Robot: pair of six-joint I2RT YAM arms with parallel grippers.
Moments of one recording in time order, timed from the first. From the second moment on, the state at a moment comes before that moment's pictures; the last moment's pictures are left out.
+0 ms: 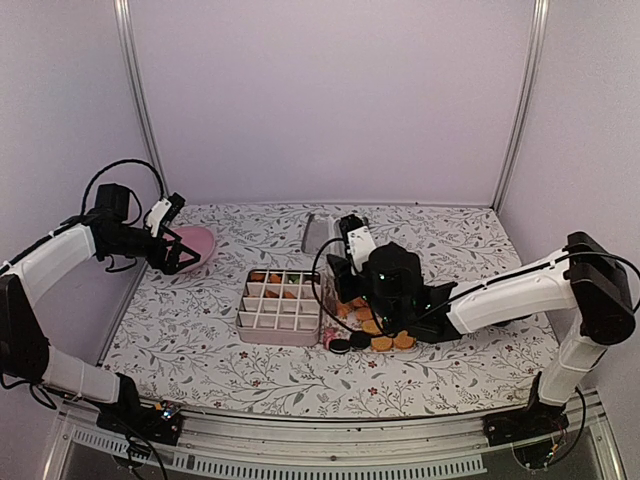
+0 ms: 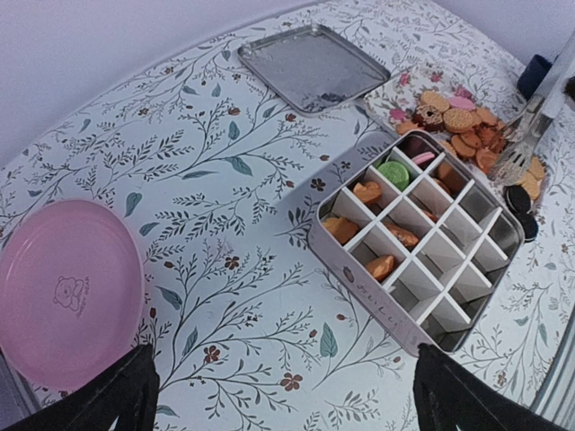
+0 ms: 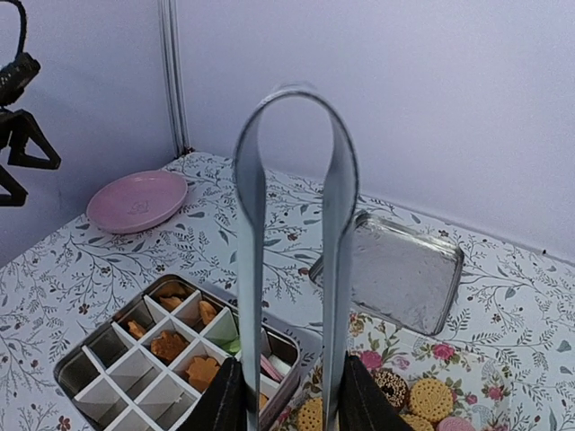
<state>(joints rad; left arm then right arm) 0.05 1.29 0.98 -0.55 0.64 0.52 1.10 1.72 0.94 0.57 0.57 0.11</state>
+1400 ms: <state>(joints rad) 0.05 1.29 0.97 -0.55 0.64 0.52 1.14 2.13 1.55 0.53 0.17 0.15</state>
